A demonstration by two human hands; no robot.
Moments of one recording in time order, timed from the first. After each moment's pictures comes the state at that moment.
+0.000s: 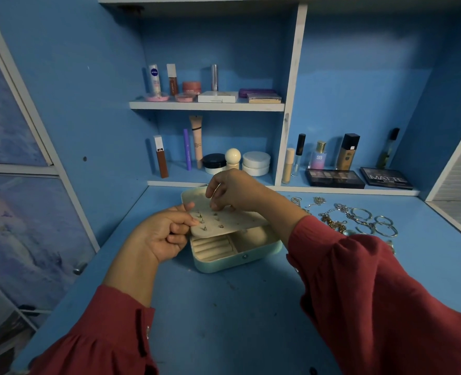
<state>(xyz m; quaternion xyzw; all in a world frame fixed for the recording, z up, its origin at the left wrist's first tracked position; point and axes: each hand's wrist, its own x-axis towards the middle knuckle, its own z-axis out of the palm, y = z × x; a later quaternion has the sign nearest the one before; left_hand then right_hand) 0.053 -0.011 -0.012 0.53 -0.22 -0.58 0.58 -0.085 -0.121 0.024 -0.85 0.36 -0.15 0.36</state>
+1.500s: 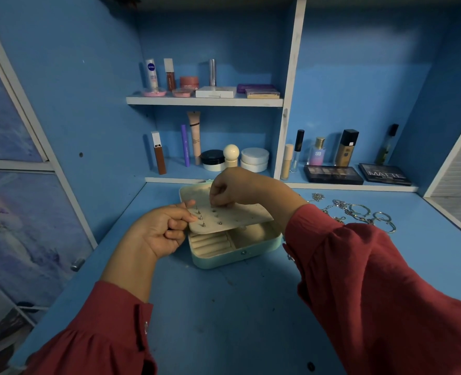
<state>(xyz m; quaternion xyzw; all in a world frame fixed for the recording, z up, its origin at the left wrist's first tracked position) 0.053 -0.011 -0.011 0.52 -0.21 -0.60 0.57 -0.085 -0.138 0.024 -0.91 0.33 -0.06 0.26</state>
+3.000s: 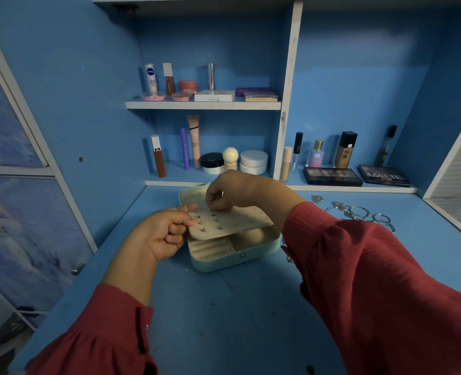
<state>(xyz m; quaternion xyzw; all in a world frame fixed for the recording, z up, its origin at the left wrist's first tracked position) 0.054 -0.014 -0.013 0.54 -0.24 -0.58 0.55 -0.085 -0.130 0.034 -0.95 0.27 -0.01 0.17</state>
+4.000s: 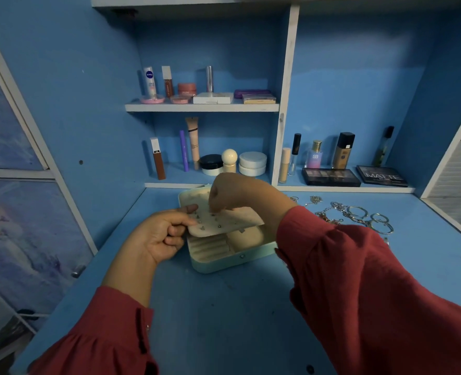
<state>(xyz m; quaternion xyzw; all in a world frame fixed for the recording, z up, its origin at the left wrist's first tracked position) 0.052 -0.012 -0.013 0.54 -0.26 -0.58 0.55 -0.075 -0.119 0.039 -0.90 0.39 0.02 0.19</state>
